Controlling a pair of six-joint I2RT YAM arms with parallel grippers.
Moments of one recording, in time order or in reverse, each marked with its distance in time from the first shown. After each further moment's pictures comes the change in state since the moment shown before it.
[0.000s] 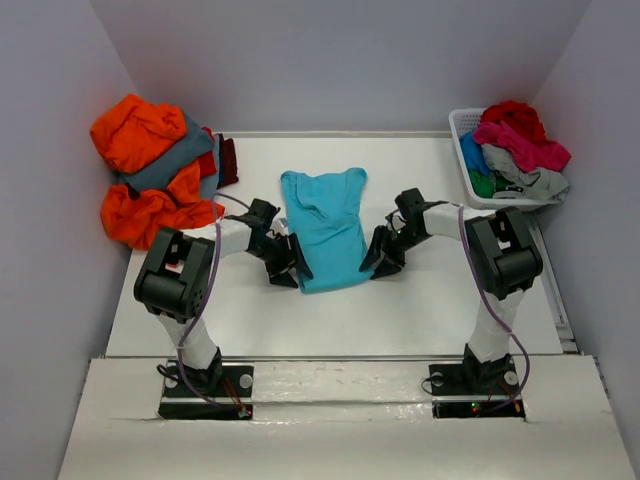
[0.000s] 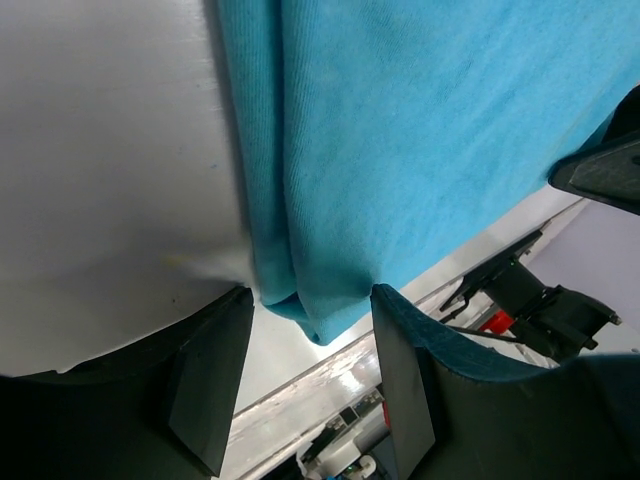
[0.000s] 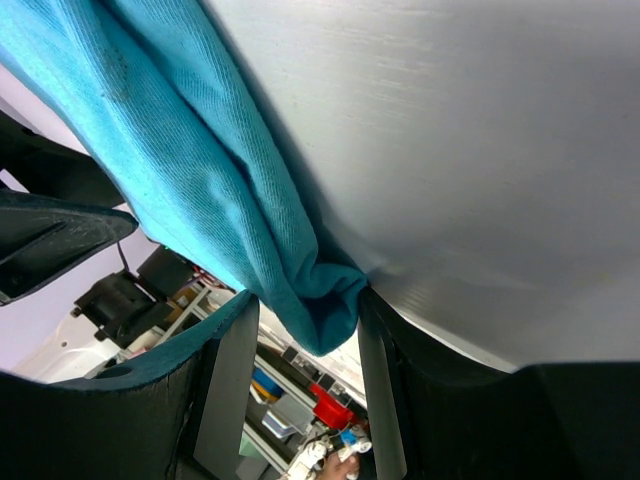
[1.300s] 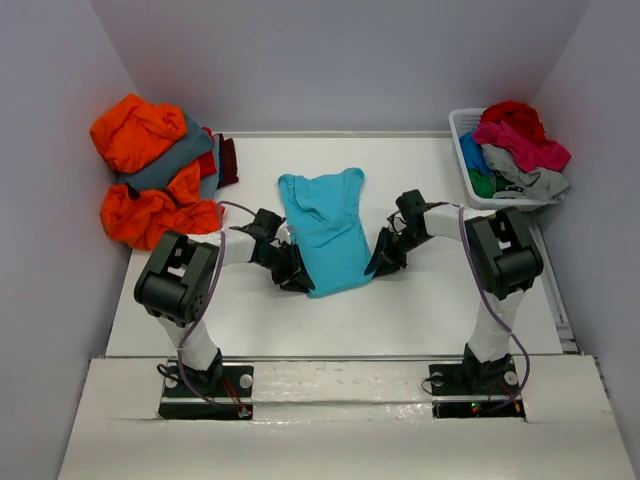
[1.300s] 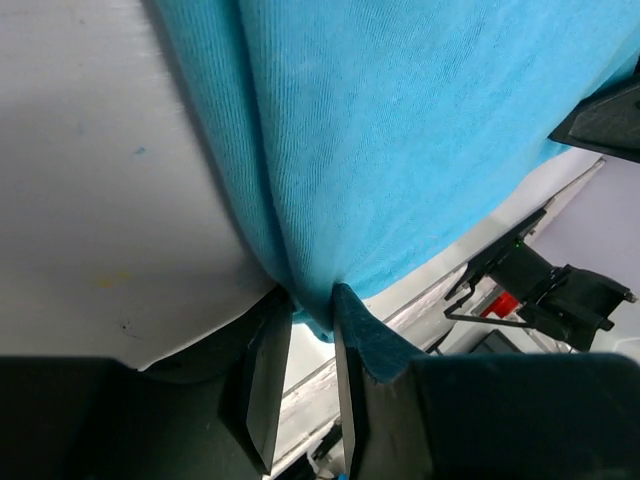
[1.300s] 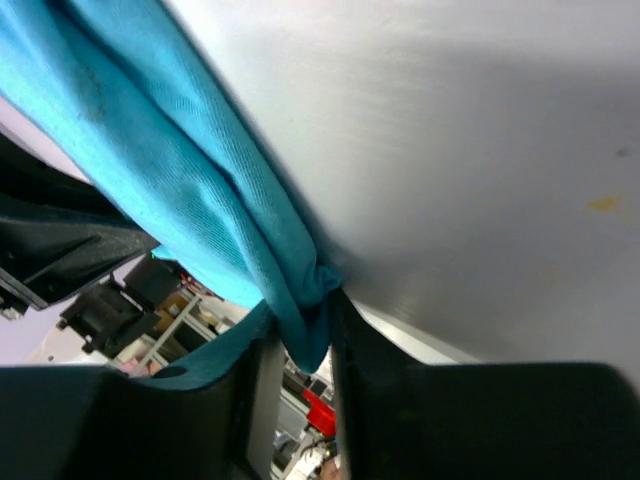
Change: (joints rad) left arm -0.053 -0.016 -0.097 0.140 0.046 -0.033; right arm -0.004 -0.003 -0.011 -0.002 0.025 -0.005
